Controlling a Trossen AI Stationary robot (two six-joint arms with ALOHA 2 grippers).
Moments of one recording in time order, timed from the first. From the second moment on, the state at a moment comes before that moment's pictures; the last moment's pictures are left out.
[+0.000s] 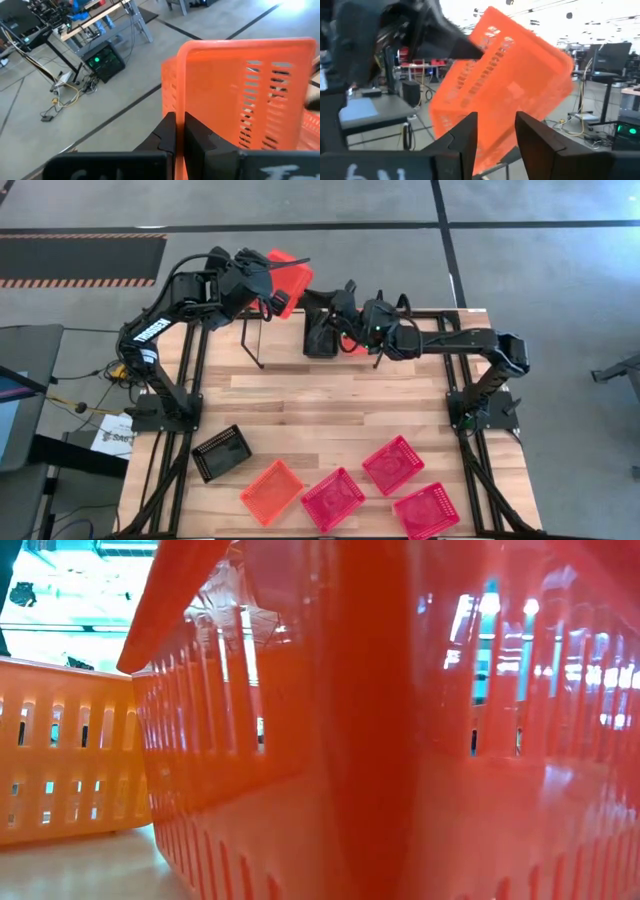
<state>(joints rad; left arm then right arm) 0.19 1.68 2.31 -1.36 -0.93 -0.26 -0.18 1.64 1.39 0.47 0.39 -0.06</state>
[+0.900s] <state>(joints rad) 0.23 1.69 2.31 -1.35 -0.88 -0.23 -0.14 1.63 1.39 0.29 0.60 -0.05</state>
